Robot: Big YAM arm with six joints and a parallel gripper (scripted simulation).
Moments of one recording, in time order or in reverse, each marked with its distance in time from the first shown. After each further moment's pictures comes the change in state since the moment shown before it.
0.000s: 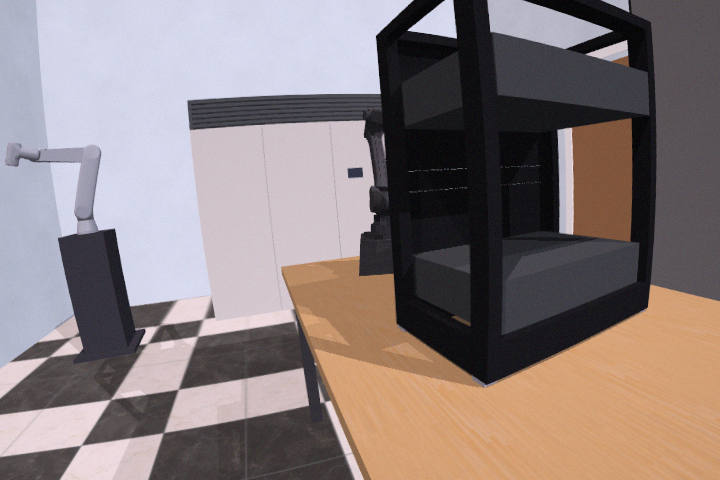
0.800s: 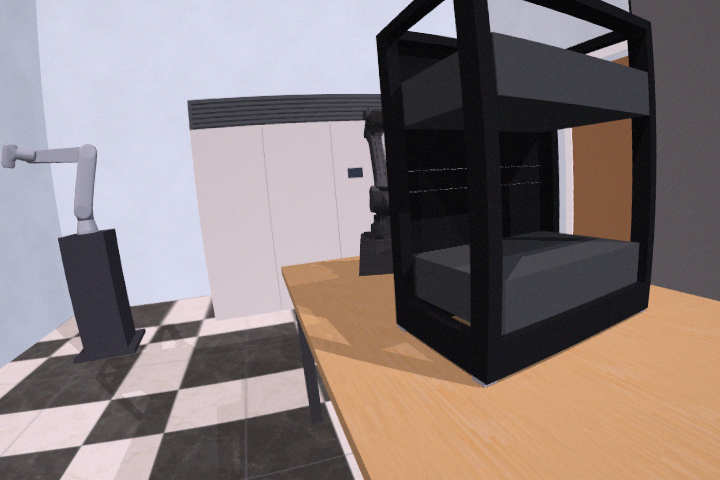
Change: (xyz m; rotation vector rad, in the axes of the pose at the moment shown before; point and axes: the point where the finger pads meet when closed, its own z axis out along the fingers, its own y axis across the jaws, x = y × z) arm -0.001 -0.004 0.001 0.008 -0.002 -0.001
